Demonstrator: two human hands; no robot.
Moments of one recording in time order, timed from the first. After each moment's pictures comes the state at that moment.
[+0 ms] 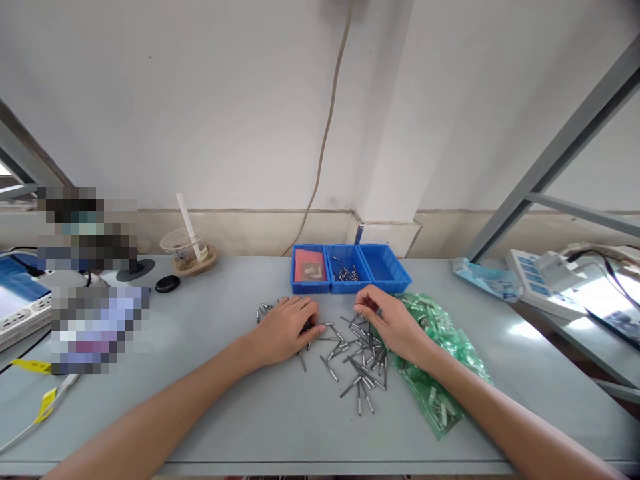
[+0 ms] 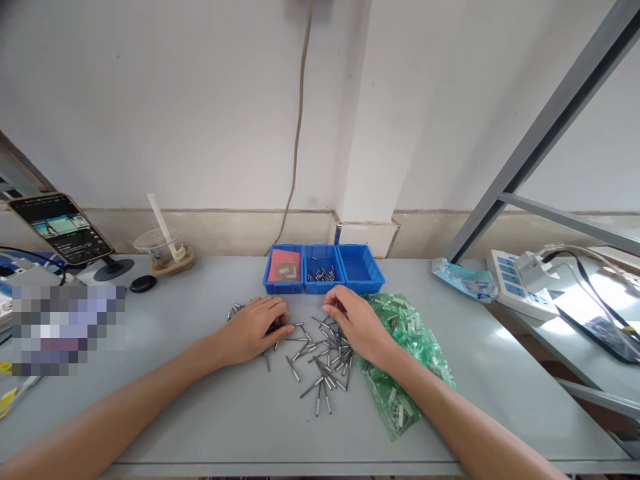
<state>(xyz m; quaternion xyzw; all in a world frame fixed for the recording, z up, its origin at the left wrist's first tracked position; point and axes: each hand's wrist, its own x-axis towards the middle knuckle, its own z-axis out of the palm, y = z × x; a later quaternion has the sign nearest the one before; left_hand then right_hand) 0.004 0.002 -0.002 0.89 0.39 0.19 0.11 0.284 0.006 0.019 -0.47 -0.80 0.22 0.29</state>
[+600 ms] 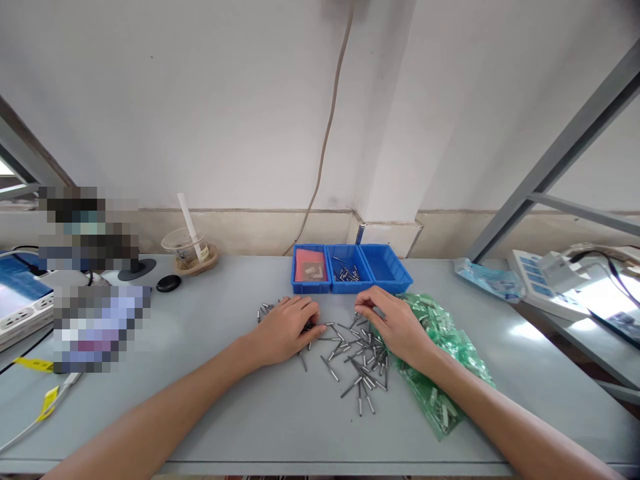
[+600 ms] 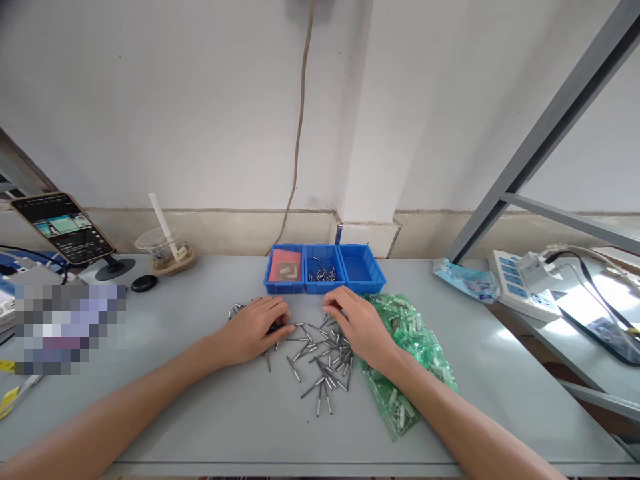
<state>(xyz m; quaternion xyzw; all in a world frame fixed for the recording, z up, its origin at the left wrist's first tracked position) 0.003 0.002 -0.004 0.89 0.39 0.20 0.10 0.284 0.003 0.016 -0.44 -0.82 0.15 0.33</state>
